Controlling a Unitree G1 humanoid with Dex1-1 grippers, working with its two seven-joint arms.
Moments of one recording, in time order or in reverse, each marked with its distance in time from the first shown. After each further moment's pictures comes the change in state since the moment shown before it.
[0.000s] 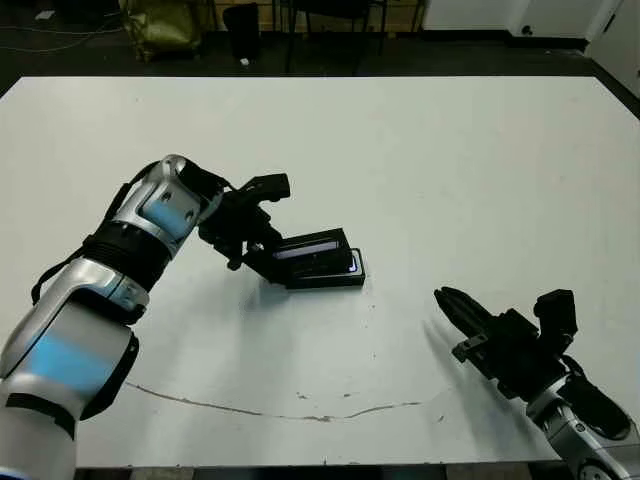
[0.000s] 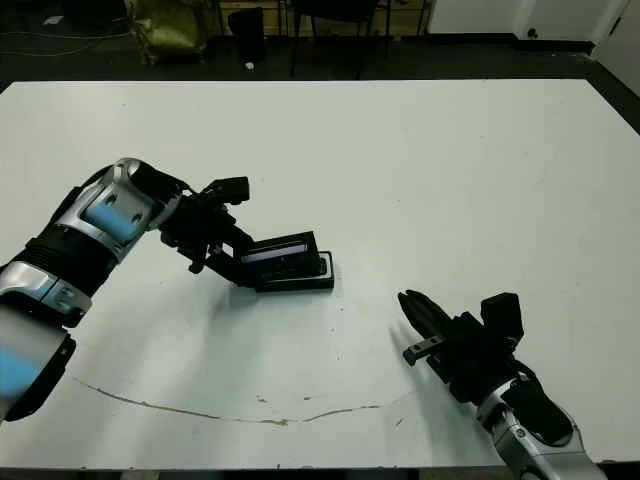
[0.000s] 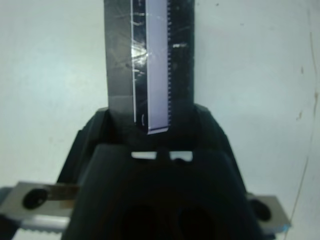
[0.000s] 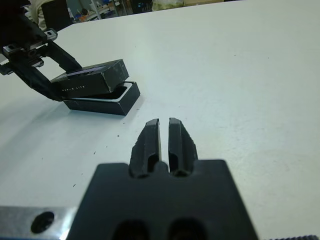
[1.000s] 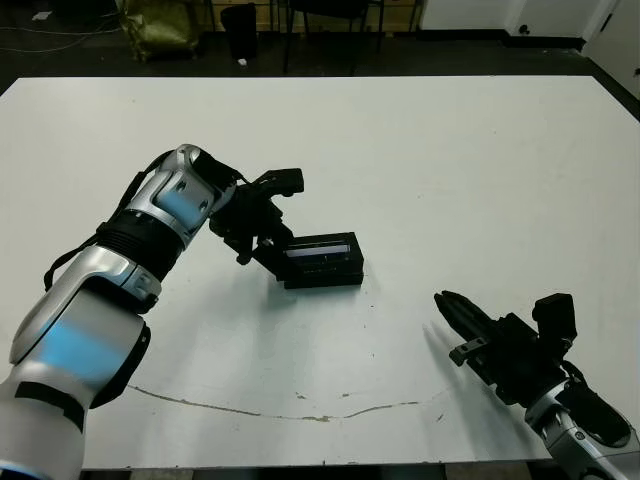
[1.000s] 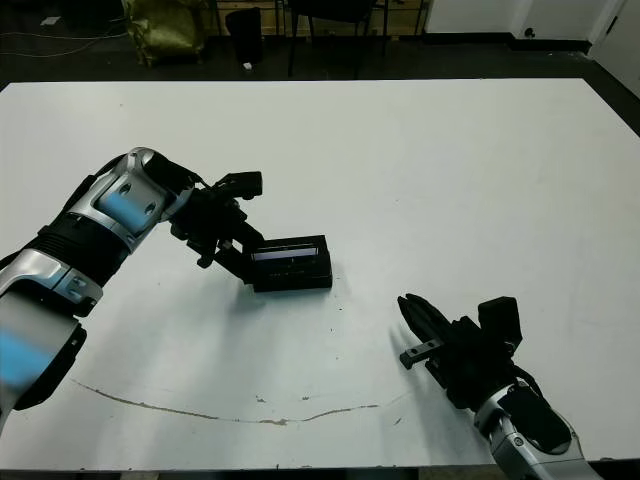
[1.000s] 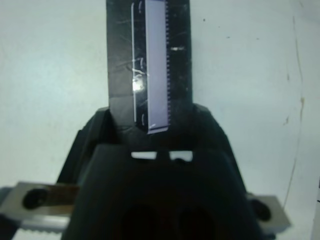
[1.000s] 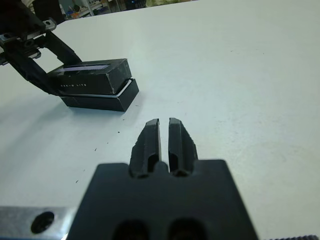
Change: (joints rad) left arm -0.056 -0.006 -0.038 0.033 0.013 0.028 -0.047; right arm 0.023 0.002 0.013 -0.051 -0.005 0.034 -0.047
